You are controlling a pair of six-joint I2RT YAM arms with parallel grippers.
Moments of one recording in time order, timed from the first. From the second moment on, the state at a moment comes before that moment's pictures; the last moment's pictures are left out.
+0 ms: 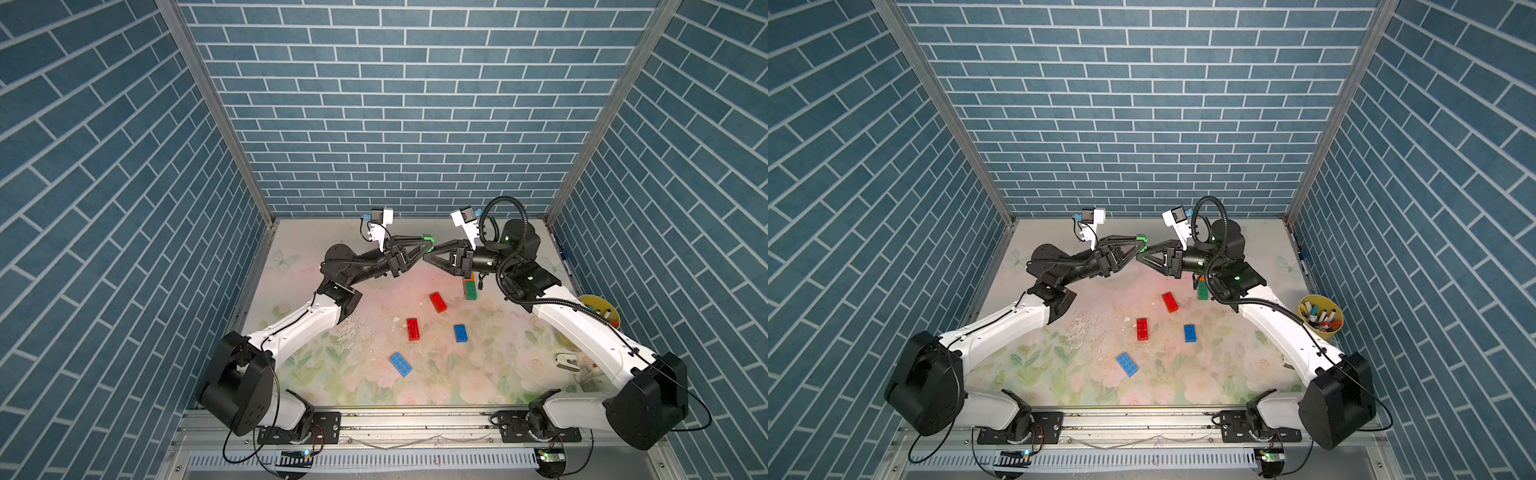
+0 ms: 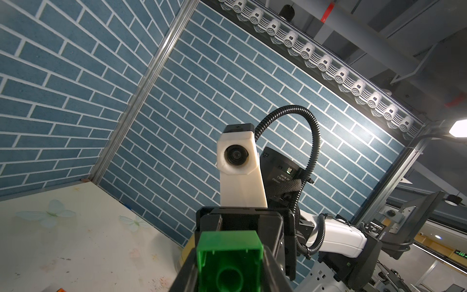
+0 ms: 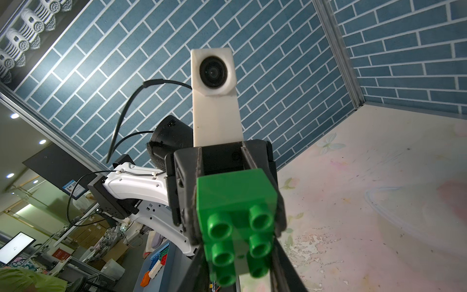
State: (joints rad) left arm -0.55 1.43 0.94 0.91 0.74 -0.90; right arm 0.54 1.32 1.12 0.16 -0.99 0.58
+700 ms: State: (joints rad) left arm -0.44 1.13 0.97 0.19 0.07 -0.49; right arm 0.61 1.62 1.44 -0.66 -0.48 0.31
